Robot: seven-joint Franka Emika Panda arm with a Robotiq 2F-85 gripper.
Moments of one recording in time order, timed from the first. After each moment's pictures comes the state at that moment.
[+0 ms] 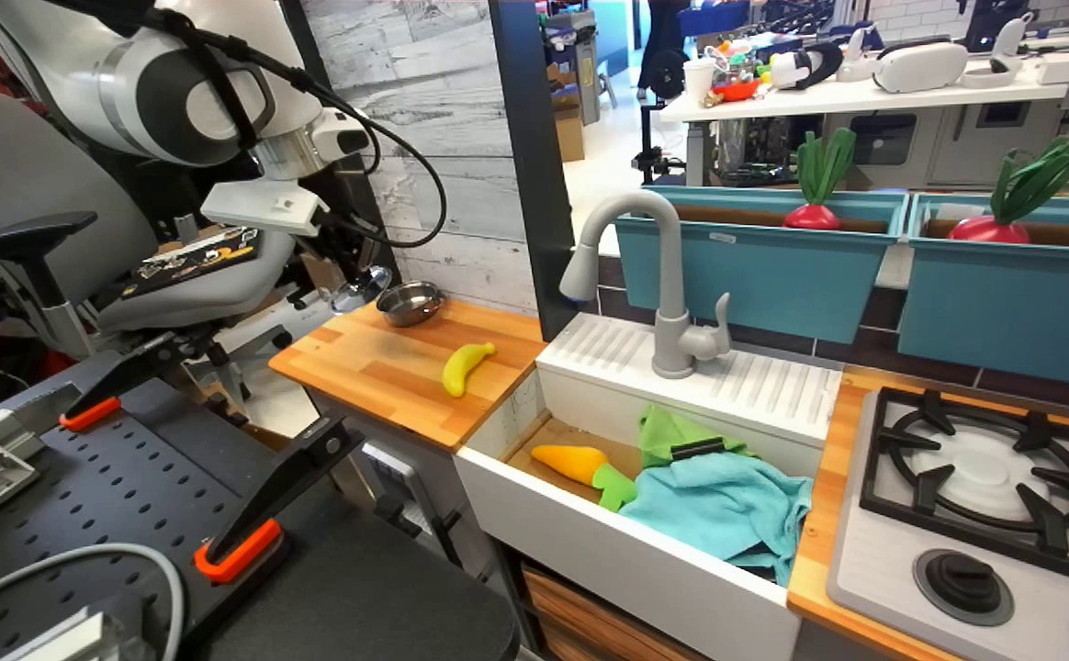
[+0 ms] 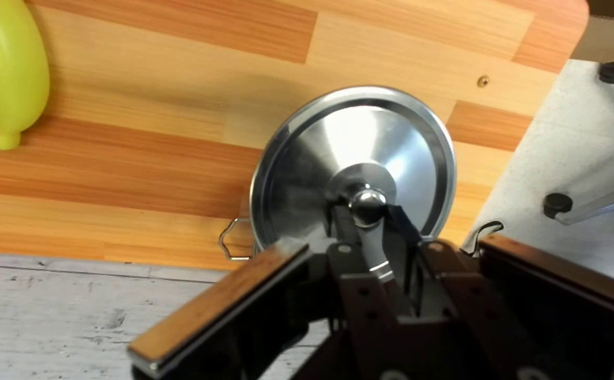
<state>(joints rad) 0.09 0.76 0.20 -2.06 0.07 3.03 -0.15</state>
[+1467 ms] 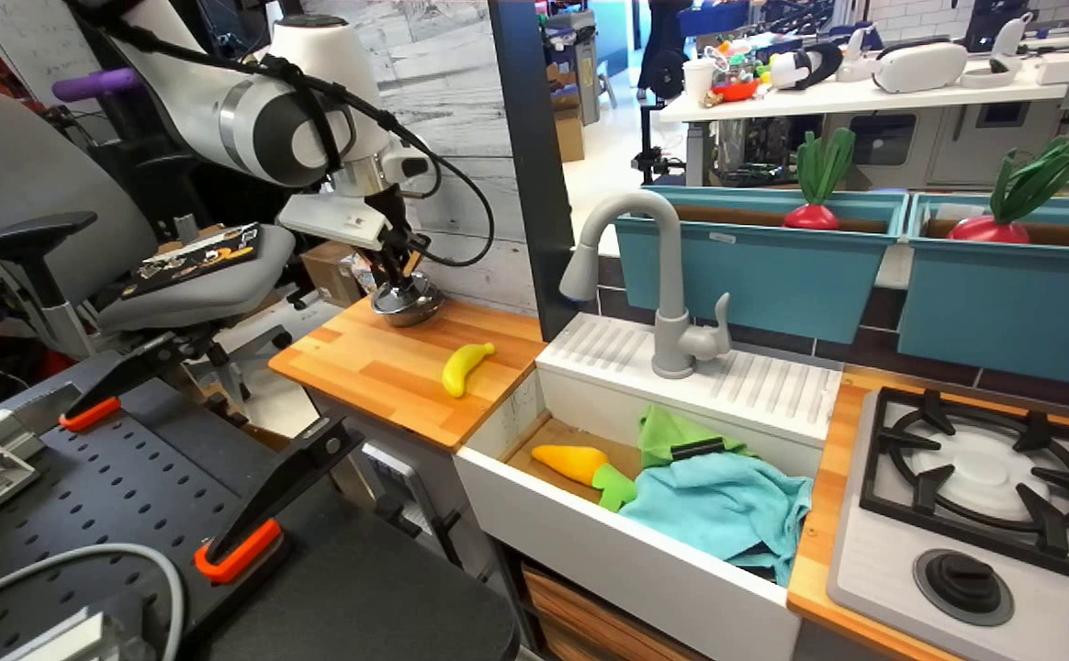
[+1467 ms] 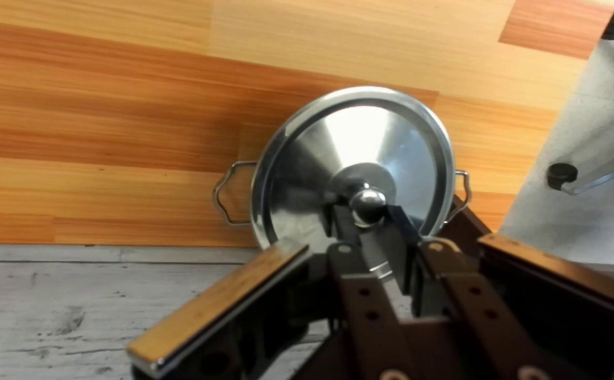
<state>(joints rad) 0.05 1.01 0.24 -1.69 0.07 2.88 -0.15</state>
